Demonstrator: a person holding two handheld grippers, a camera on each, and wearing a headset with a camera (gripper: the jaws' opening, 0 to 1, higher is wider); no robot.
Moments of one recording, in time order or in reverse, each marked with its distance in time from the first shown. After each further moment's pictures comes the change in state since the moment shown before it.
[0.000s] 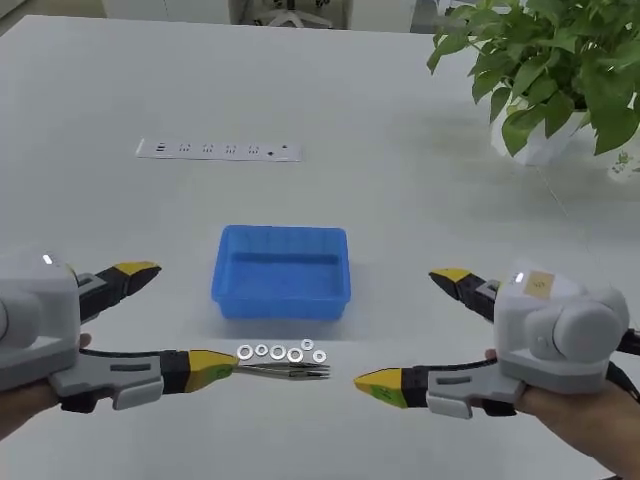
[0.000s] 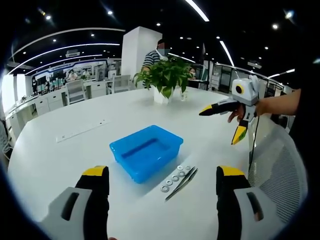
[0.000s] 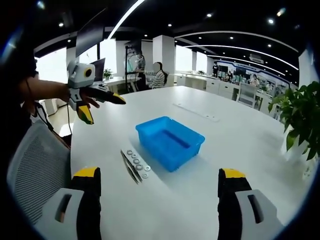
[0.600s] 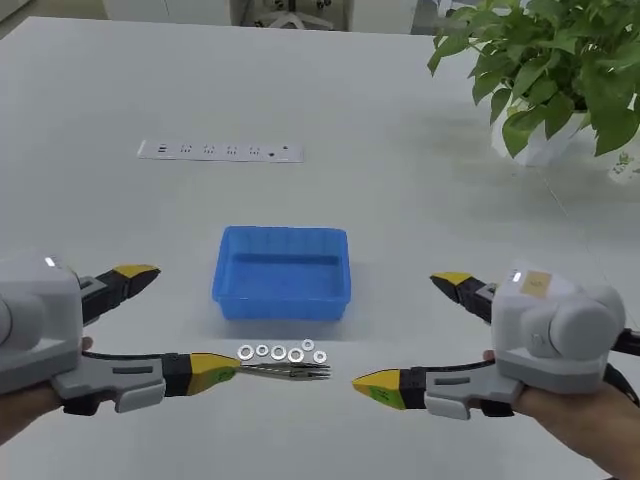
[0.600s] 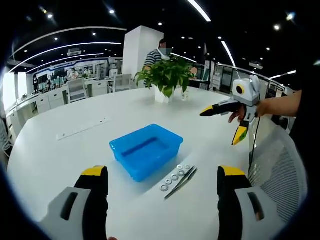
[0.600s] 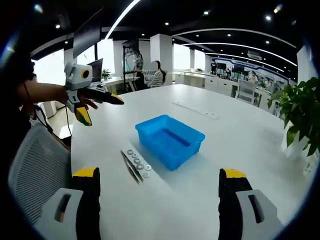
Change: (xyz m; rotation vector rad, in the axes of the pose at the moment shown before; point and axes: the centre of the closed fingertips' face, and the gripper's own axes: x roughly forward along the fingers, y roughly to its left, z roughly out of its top) left arm 0.000 -0.001 -0.002 -0.012 0.004 0.008; right arm 0.001 0.001 -0.001 0.022 0.005 -0.004
